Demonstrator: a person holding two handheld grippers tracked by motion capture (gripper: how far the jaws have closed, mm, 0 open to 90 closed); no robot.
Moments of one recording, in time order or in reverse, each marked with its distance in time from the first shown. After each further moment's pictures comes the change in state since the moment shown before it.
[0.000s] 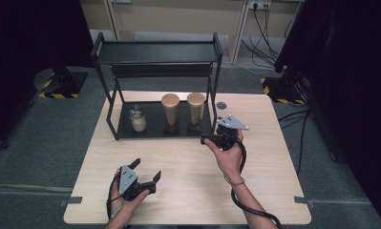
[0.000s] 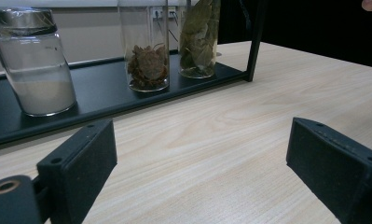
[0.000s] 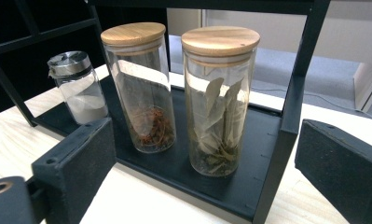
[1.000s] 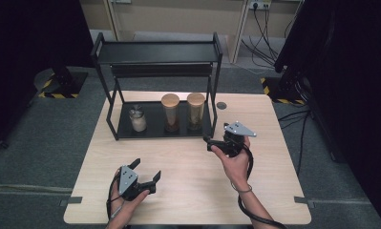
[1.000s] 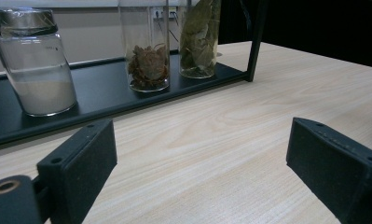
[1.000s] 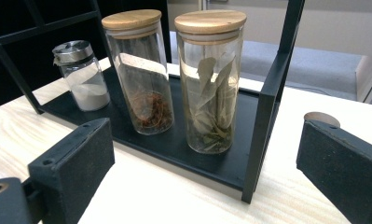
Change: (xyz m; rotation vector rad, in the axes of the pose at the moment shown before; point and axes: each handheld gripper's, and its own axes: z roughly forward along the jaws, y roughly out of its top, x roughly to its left) left arm 0.000 0.000 0.000 0.001 0.002 0.000; right arm -0.009 -0.016 -0.022 0.010 0.015 0.015
